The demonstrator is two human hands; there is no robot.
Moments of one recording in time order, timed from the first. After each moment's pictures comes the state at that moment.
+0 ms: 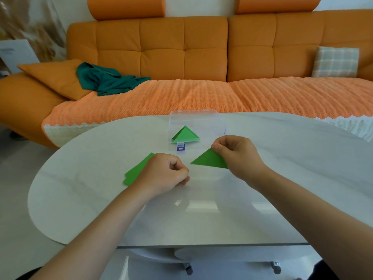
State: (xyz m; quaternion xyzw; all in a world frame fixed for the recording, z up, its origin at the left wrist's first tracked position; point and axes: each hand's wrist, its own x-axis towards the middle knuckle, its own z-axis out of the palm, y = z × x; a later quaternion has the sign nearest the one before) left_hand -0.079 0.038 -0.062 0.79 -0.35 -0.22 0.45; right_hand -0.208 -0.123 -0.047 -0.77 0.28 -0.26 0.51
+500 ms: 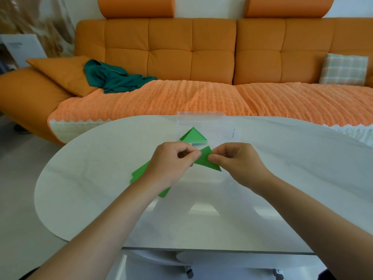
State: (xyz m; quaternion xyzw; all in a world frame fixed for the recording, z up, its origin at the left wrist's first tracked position) left_hand -0.065 0.030 -0.053 0.76 -0.42 -0.08 0.49; right_hand -0.197 -0.110 -0.048 -0.80 0.24 -0.22 0.51
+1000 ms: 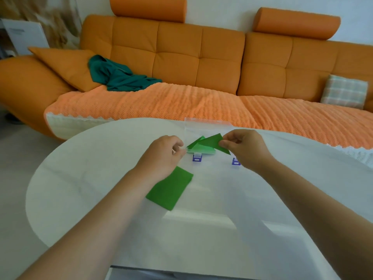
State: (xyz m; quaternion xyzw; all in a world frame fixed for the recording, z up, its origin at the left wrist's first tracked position) left_hand 0.007 0.030 -0.060 0.83 -0.41 -0.01 0.37; right_hand -0.134 -0.164 -0.035 -0.87 0.27 -0.25 0.34
